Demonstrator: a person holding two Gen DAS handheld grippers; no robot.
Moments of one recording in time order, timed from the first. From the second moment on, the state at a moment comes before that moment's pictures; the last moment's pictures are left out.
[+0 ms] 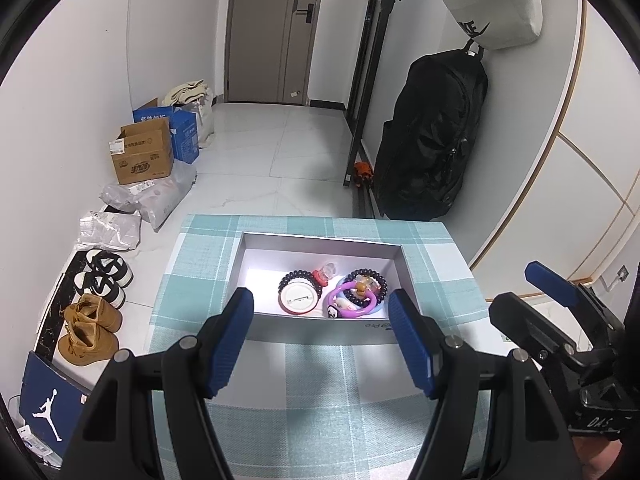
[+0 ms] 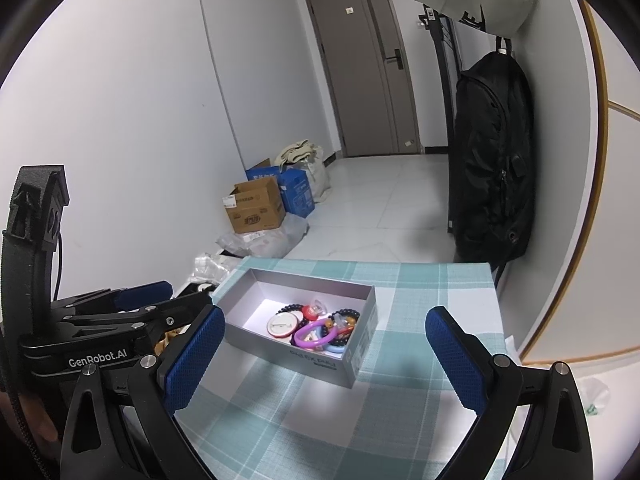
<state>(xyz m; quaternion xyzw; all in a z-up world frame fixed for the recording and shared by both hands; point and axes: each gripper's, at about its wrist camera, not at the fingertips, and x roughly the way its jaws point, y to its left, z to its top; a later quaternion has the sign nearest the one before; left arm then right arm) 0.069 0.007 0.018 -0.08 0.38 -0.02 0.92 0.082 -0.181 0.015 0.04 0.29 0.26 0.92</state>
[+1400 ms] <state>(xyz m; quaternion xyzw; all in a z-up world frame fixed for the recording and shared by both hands) 0.071 0.002 0.015 -0.10 0.38 -0.02 0.92 0.085 -0.184 0.012 0.04 0.30 0.25 0.92</state>
